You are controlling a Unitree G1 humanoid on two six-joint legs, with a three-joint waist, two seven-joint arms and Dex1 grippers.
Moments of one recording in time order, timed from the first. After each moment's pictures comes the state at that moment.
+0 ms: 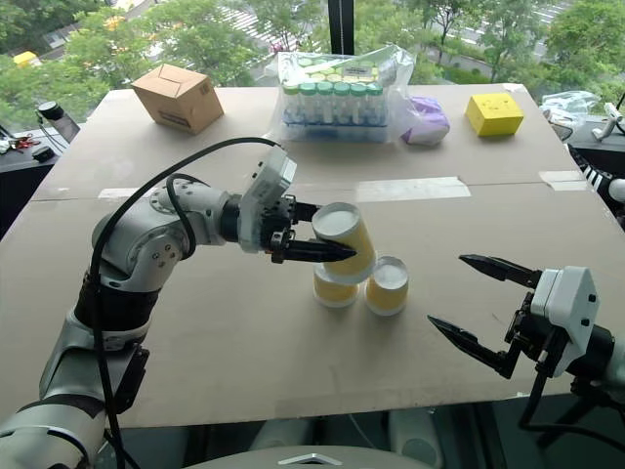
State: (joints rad) left arm -0.75 0.58 -0.22 -0.24 -0.66 0.84 -1.09; right arm 0.43 -0.77 -0.54 -0.78 0.74 0.33 0.93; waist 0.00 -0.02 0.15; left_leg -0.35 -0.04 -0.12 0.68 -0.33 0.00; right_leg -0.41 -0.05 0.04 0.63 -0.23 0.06
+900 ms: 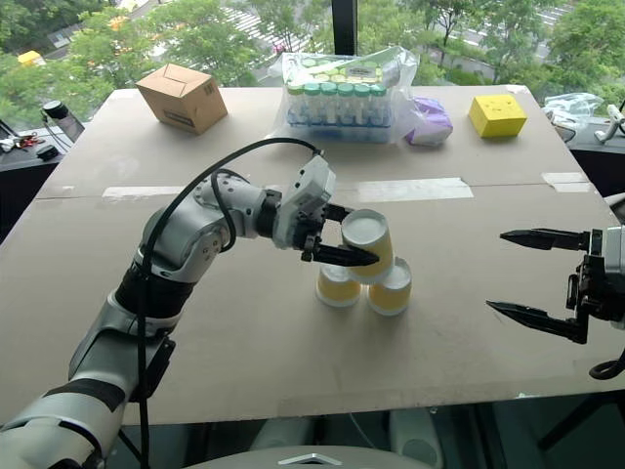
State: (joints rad) left arm -0.81 0.52 -0.32 -0.12 -0.49 0.70 -1.20; right arm 0.17 -0.97 -0.58 -0.37 0.73 0.27 1.33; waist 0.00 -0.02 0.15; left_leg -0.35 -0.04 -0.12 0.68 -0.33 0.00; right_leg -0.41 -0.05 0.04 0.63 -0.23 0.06
